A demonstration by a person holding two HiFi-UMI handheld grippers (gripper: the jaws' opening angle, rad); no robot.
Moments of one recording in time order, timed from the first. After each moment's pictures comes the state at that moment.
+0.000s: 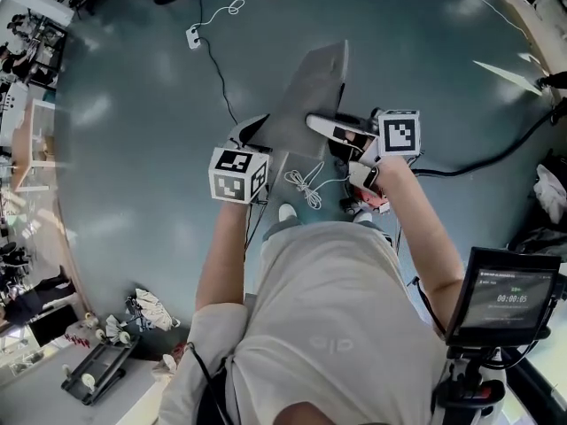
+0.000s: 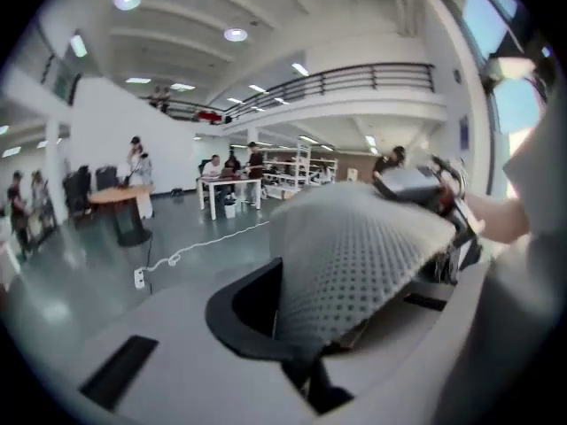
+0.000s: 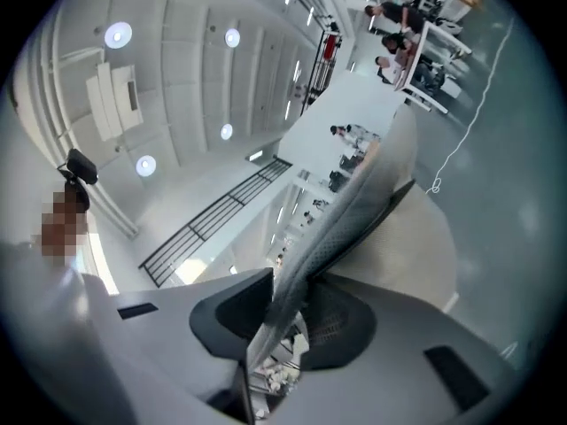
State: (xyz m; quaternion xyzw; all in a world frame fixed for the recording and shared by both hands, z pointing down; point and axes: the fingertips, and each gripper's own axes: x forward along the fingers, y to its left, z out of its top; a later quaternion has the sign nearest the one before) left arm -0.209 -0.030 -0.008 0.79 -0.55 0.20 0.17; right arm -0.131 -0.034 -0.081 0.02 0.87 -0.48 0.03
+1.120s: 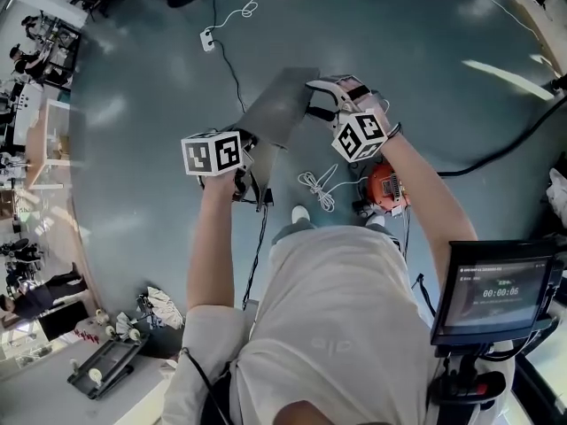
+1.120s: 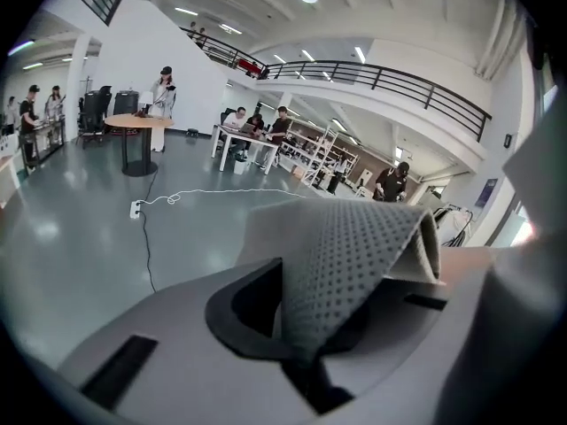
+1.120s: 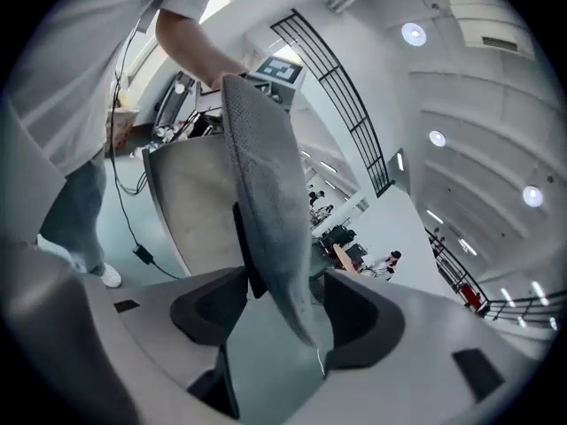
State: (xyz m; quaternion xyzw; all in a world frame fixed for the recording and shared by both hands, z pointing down) left arm -0.266 -0.022 -0.003 0.73 -0.53 0.16 0.39; right arm -0.181 -0.082 0.016 -0.05 0.89 0.39 -0.24
